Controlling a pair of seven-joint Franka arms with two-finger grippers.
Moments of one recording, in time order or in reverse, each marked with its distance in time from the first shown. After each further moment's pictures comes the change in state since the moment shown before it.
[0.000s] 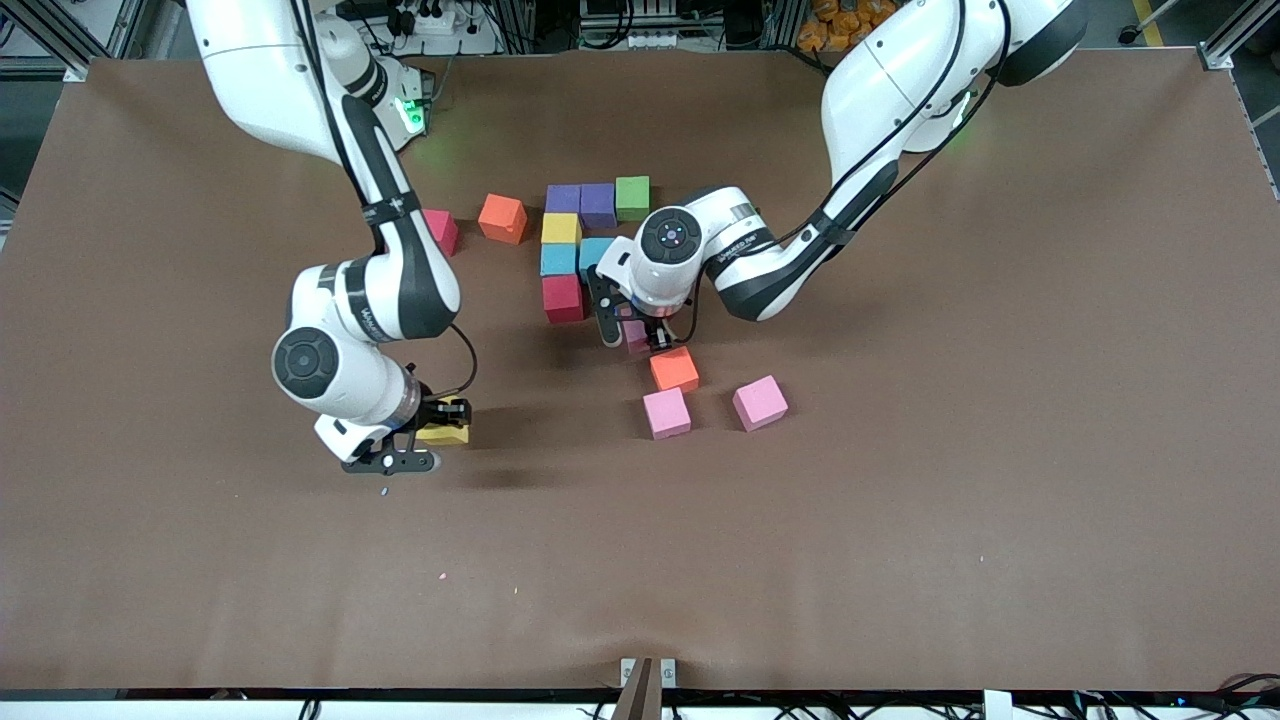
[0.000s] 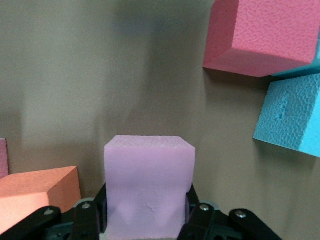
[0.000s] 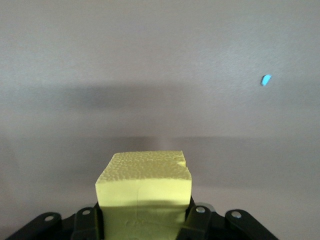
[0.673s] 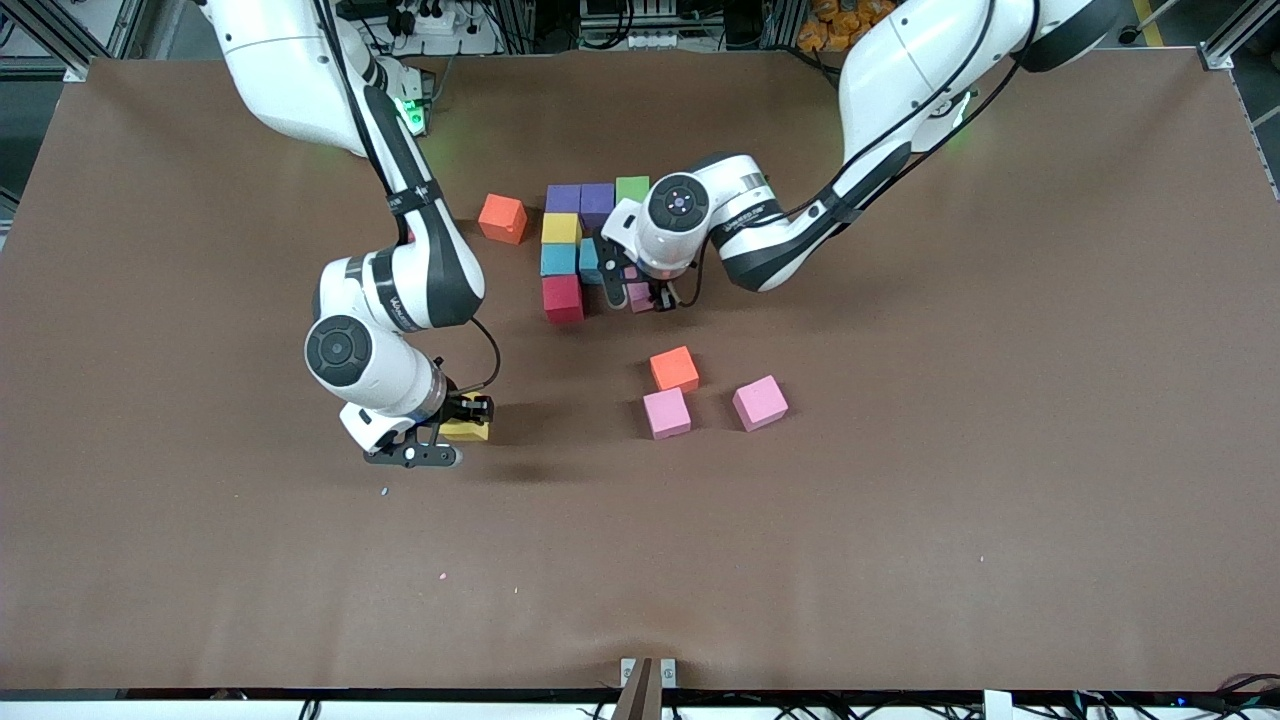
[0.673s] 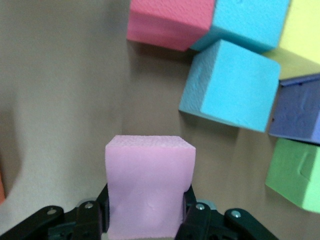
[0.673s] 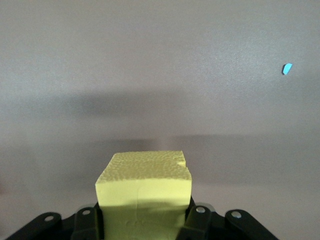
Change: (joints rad) left arm 0.170 -0.079 -0.200 -0.209 0.000 -0.006 -0.066; right arm 0.035 0.001 0.000 0.000 0.000 0.023 0.086
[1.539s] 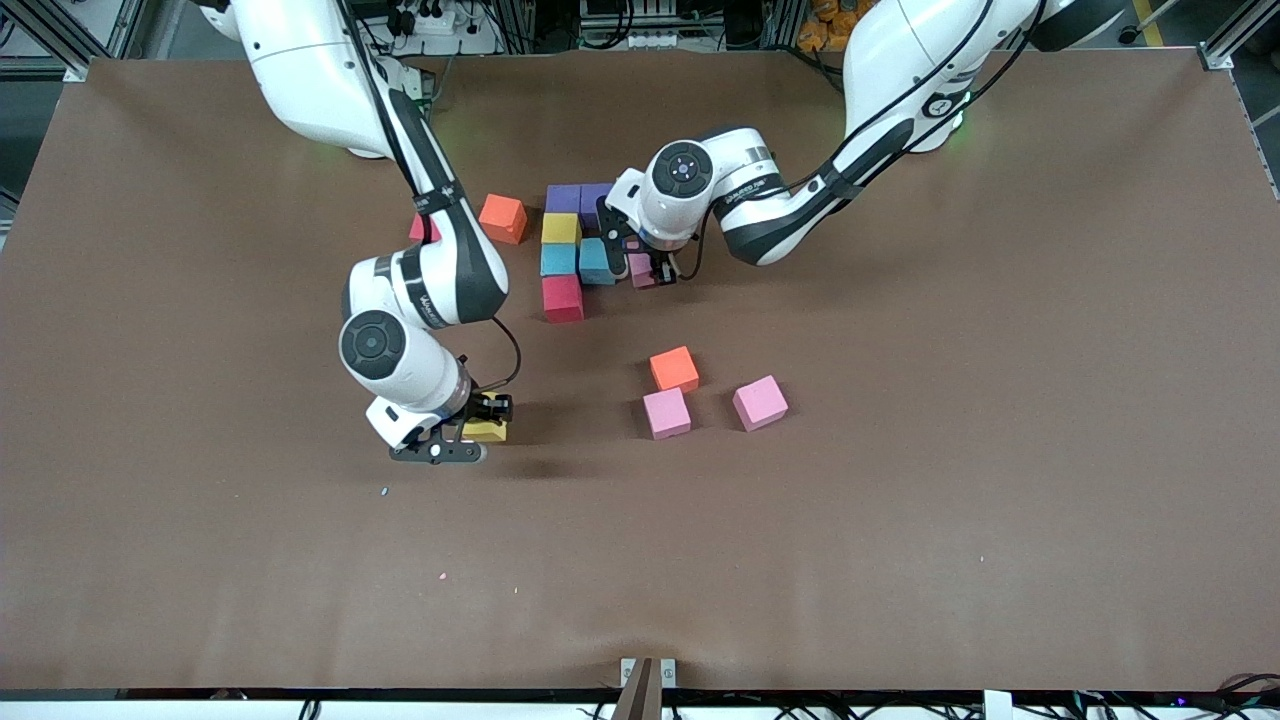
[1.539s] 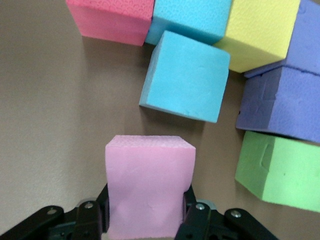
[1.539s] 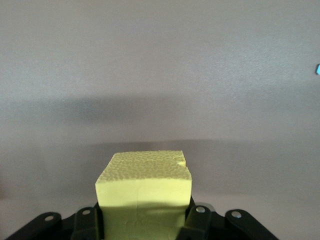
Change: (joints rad) left arm -0.001 -0.035 -0.035 -0.088 0.000 0.075 -0.034; right arm 0.050 0.035 0.001 0.000 0.000 0.061 0.029
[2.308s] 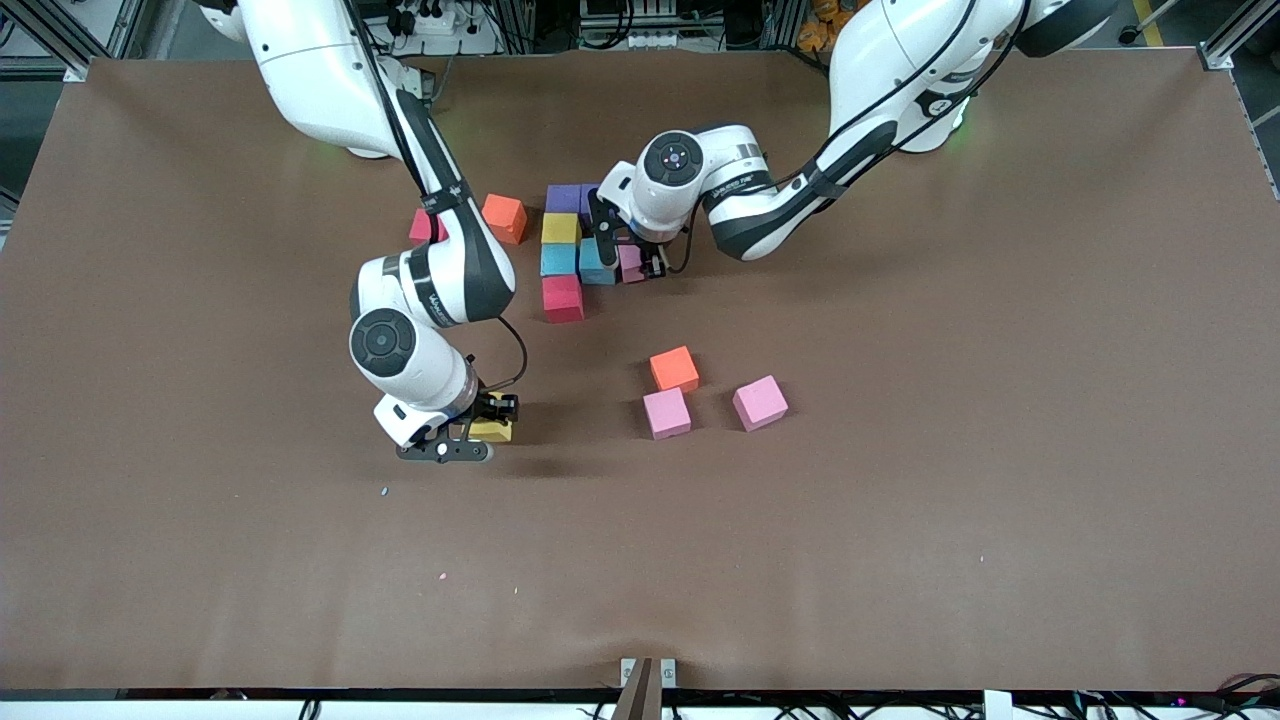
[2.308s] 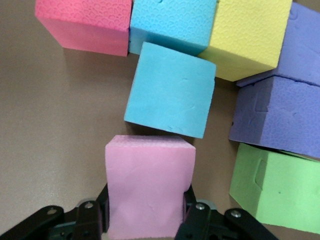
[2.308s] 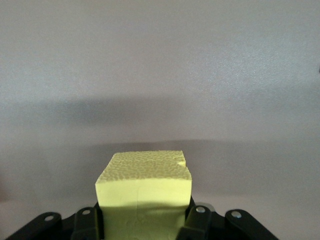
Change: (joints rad) left arm -0.033 0.017 0.011 -0.007 0.051 0.045 -0.038; right arm 0.003 0.002 -0.001 0.002 0.000 0.009 0.007
